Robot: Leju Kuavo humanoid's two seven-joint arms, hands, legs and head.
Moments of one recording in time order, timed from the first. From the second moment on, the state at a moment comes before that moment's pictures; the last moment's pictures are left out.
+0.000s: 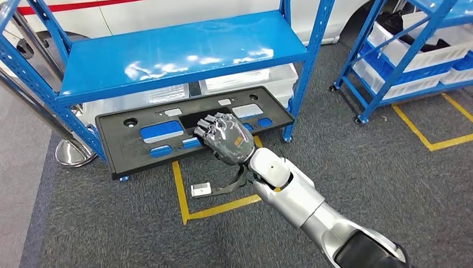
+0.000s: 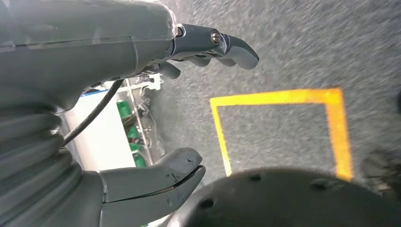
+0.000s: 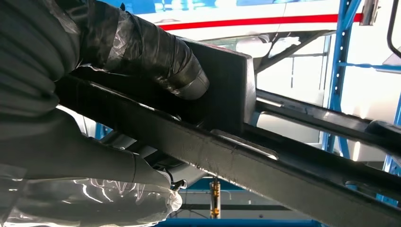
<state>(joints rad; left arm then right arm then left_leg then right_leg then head) -0.11 -0.03 -1.55 -0.01 1.56 0.01 -0.10 -0.56 -0.07 0.49 -1.25 1.51 -0.43 -0.22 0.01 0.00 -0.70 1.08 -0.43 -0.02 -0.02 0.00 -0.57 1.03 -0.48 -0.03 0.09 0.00</state>
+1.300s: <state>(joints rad) -0.11 -0.04 -1.54 0.00 1.56 0.01 -0.11 -0.57 -0.06 0.47 -1.27 1.49 -0.35 -0.22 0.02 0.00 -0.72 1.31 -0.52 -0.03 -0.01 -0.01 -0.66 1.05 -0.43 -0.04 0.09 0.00</state>
